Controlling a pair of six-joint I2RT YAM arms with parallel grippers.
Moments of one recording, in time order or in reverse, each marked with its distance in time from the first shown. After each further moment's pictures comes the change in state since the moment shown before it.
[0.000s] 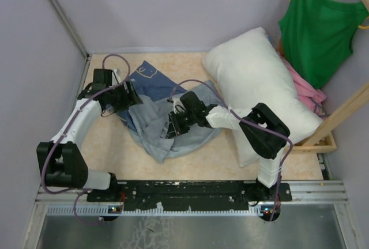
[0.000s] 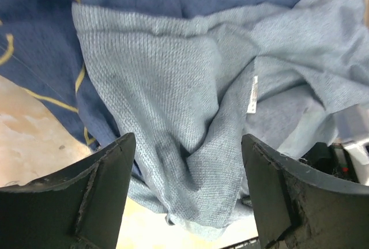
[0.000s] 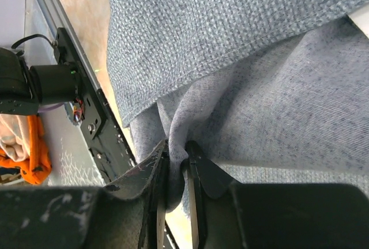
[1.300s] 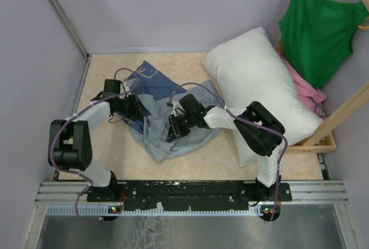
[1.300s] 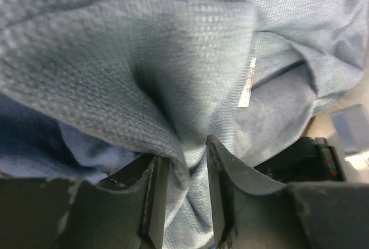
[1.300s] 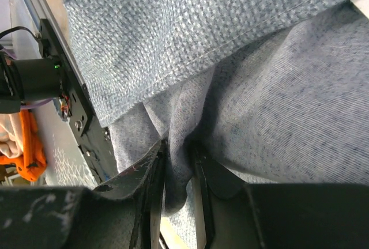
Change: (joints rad) left arm 0.000 0.185 -0.167 0.236 0.264 -0.161; right arm 0.000 0.056 -0.002 0.001 -0.012 -0.016
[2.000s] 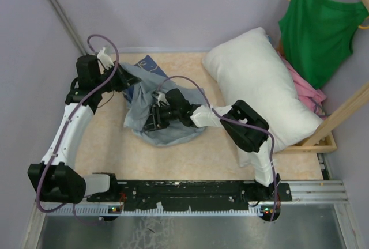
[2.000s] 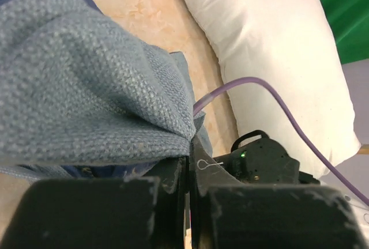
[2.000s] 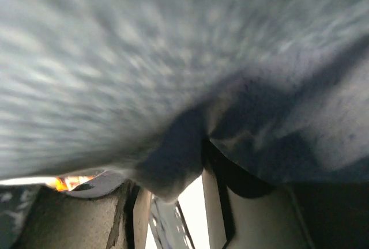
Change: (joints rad) left arm 0.000 -0.302 0.264 -0.028 -0.013 -0.012; right arm 0.068 0.154 0.197 0.288 -0.016 0.313
